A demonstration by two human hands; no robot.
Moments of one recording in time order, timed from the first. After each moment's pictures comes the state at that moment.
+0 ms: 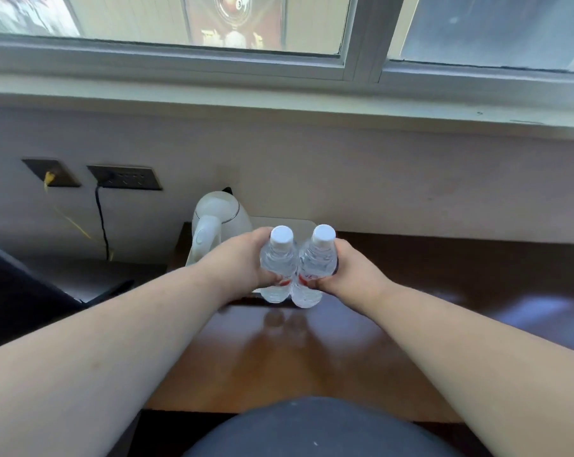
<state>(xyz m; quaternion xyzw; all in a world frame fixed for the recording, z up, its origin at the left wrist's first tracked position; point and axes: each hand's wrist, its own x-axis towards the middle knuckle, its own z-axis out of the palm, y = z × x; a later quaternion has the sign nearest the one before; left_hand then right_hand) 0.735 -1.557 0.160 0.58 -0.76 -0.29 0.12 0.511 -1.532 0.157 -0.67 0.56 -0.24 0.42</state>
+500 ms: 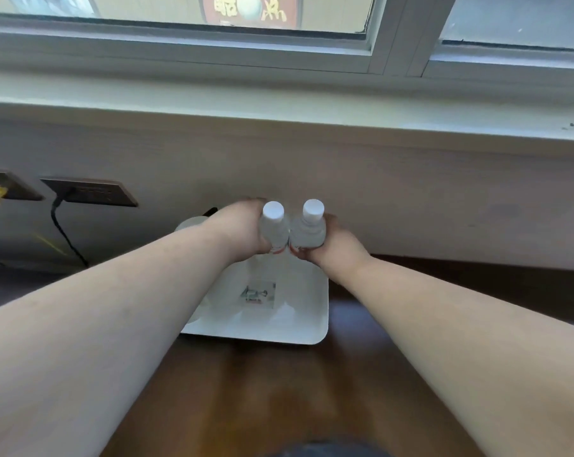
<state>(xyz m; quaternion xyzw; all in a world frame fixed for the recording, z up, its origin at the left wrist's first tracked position) 0.710 -1.736 0.151 0.63 -0.75 -0.22 0.01 0.518 -1.721 0.098 -0.64 0.63 -0.20 0.39</state>
